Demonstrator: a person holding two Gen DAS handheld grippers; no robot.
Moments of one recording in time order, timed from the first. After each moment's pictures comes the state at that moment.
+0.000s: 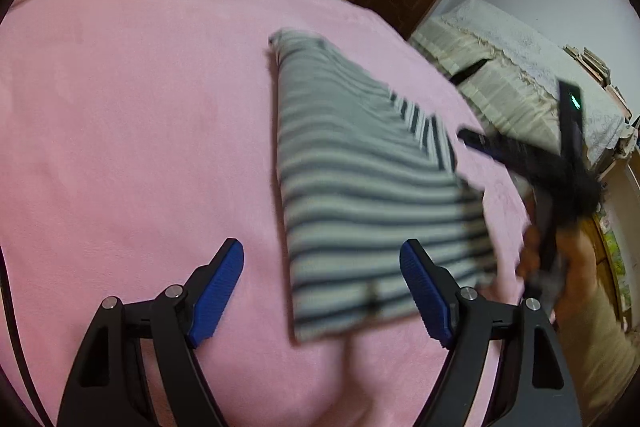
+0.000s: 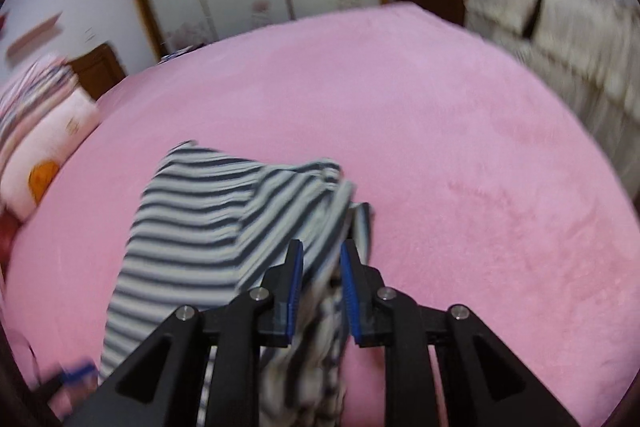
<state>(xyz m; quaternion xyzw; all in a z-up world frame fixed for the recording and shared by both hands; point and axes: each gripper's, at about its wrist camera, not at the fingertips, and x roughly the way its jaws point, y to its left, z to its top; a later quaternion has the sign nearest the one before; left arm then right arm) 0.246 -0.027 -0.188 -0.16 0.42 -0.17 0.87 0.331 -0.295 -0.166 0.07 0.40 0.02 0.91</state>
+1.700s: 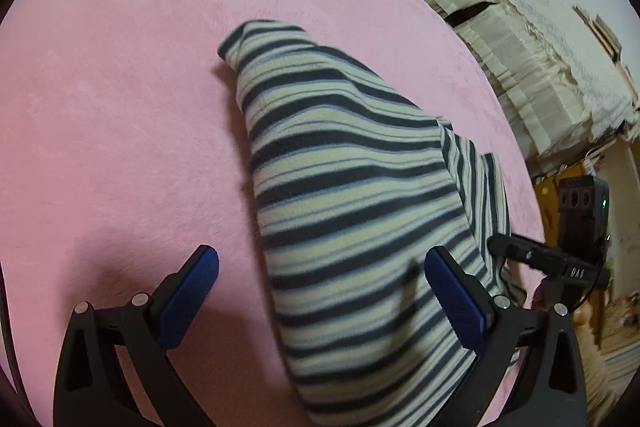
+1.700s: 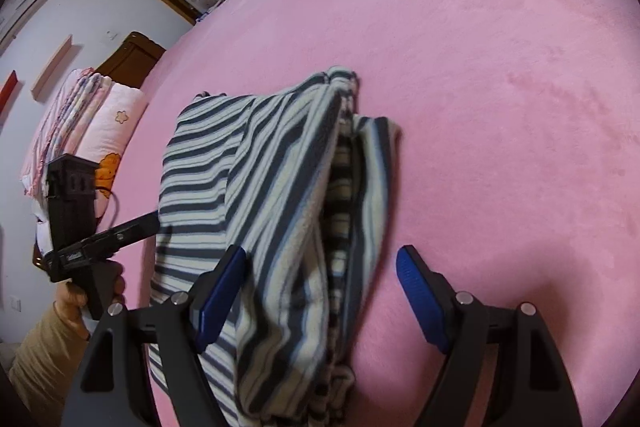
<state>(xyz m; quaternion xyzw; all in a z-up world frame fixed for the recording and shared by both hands) 0.454 -0.047 -0.221 -0.13 0.55 -0.26 0.78 0.380 -0.347 -0.234 0.23 0.52 0.16 0.80</state>
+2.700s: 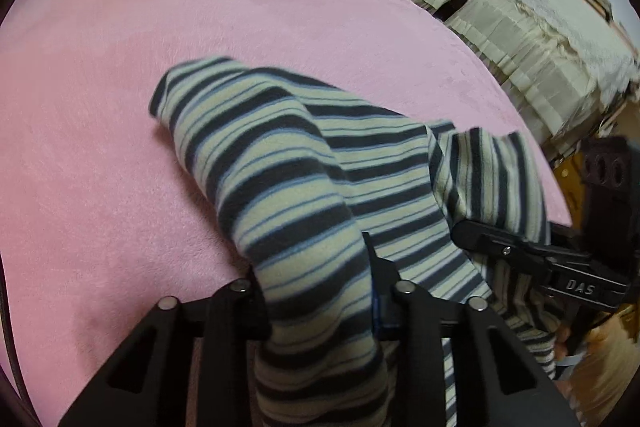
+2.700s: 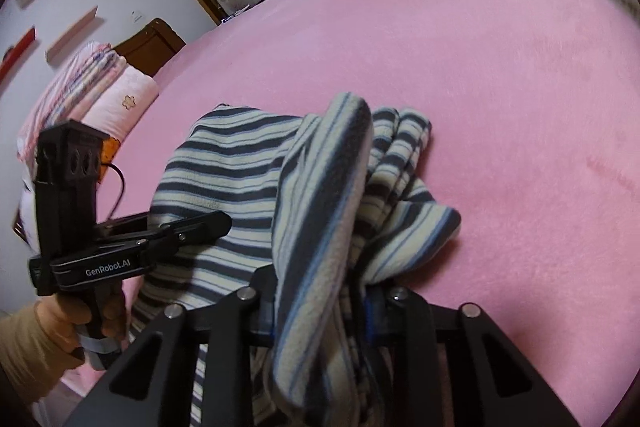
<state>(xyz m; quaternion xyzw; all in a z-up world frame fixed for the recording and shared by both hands) 0.457 -0.105 -0.216 -0.04 0.50 -0.25 0.83 0.401 -0.297 -0.224 0.15 0.47 0.17 0.85</state>
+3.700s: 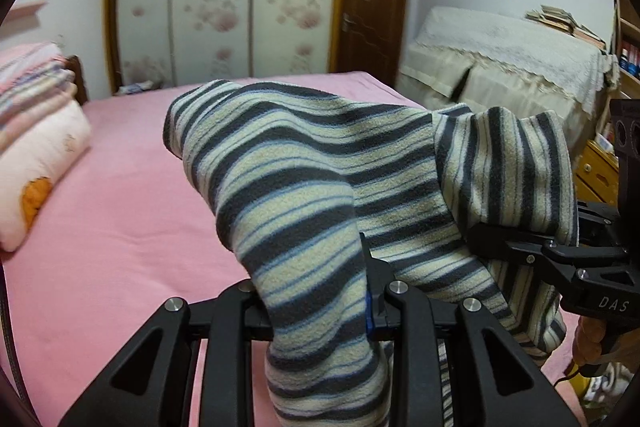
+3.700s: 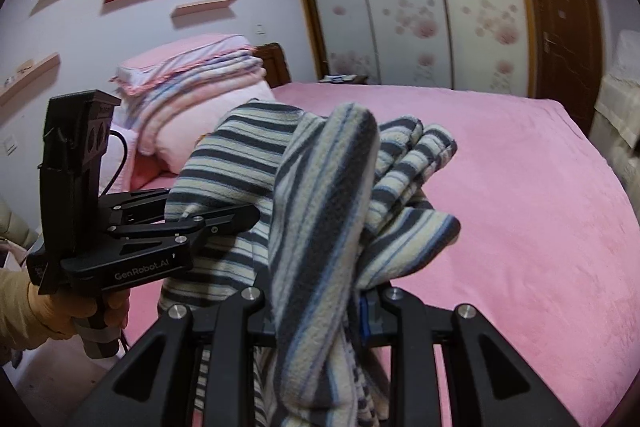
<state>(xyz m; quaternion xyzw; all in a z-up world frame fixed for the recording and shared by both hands) 0.184 0.089 0.029 0.02 0.31 -0.15 0.94 0.193 -0.093 0.002 0.02 0.30 0.26 0.92</state>
